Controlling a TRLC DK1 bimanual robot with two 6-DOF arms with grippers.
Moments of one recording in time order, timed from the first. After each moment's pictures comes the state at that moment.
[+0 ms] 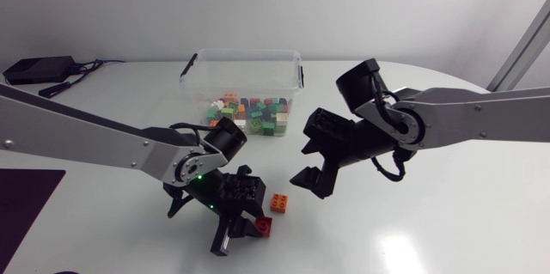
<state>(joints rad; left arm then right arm) -0.63 1.84 0.89 -0.36 0.51 1.05 0.50 1.62 0.91 -0.30 -0.38 -0.57</state>
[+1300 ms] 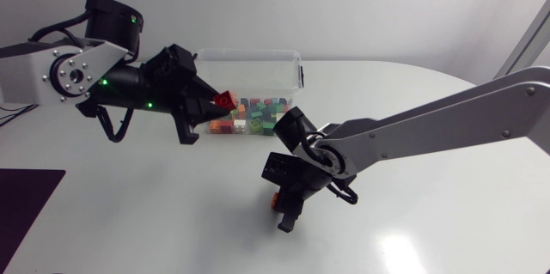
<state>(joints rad) -0.28 1.50 1.06 -0.30 0.54 0.80 0.71 1.90 0.98 -0.30 -0.18 -0.50</state>
